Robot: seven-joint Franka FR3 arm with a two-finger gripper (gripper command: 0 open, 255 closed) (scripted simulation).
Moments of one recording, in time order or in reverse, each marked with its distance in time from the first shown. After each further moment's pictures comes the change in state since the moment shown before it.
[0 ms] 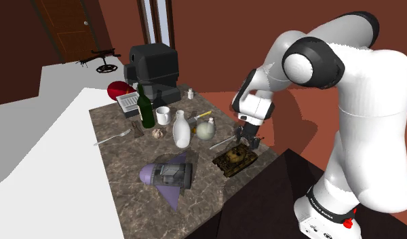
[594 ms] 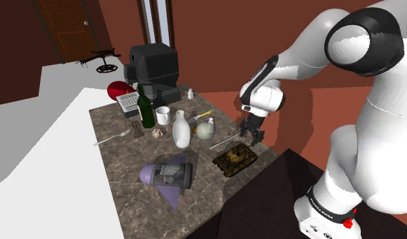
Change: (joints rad) arm 0.143 -0.249 -0.188 -0.099 -0.272 0.024 0.297
